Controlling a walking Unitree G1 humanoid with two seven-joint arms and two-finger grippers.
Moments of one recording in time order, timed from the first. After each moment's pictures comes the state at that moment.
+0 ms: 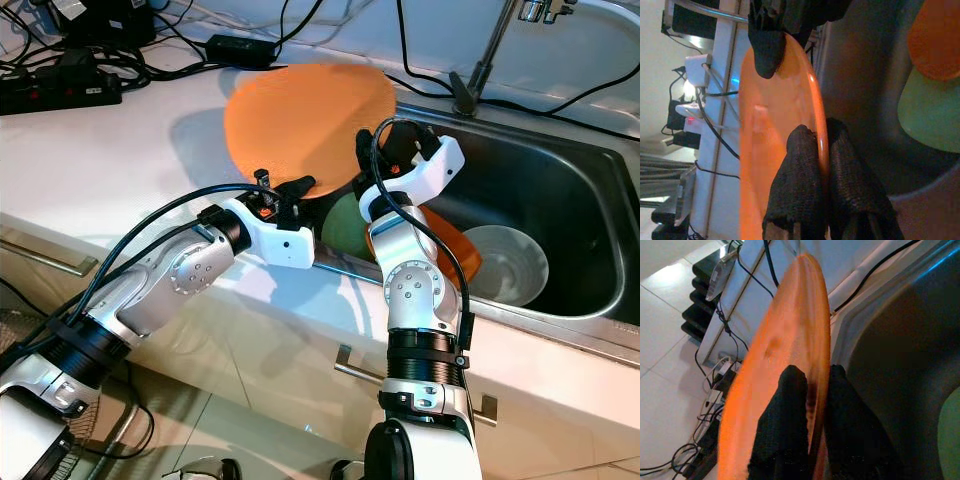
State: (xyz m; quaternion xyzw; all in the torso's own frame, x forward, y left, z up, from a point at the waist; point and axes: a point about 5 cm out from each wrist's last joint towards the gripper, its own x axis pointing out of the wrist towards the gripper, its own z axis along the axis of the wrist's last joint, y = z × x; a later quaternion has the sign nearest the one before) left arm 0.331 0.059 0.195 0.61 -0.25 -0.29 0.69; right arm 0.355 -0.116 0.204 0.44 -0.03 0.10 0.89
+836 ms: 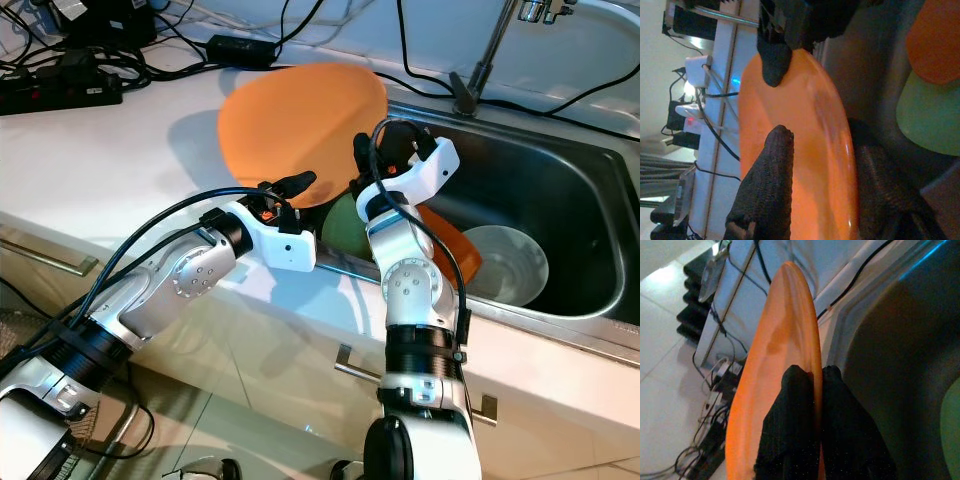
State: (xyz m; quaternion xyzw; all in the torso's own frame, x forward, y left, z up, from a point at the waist) left arm 0.330 0.057 0.193 0.61 -0.25 -0.28 0.70; right arm 0.363 -0.120 0.203 0.46 -0.02 0.08 0.88
